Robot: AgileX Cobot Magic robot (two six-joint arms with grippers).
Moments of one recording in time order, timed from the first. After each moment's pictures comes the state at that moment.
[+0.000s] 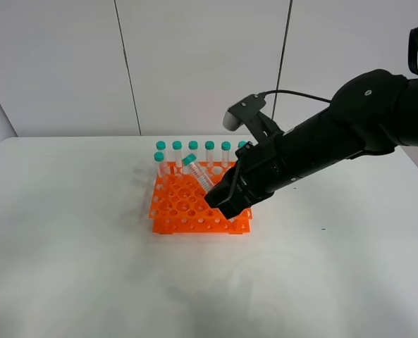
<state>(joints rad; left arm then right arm) 0.01 0.07 -0.58 -0.04 1.01 -0.01 0.52 1.60 -1.00 0.89 0.63 -1.03</state>
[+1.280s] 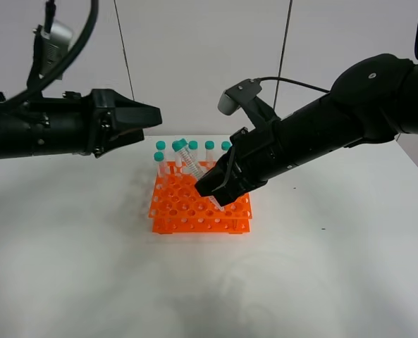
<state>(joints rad) -0.26 1.34 -0.74 -1.69 0.56 1.23 0.52 1.59 -1.05 0.94 0.68 -1.07</state>
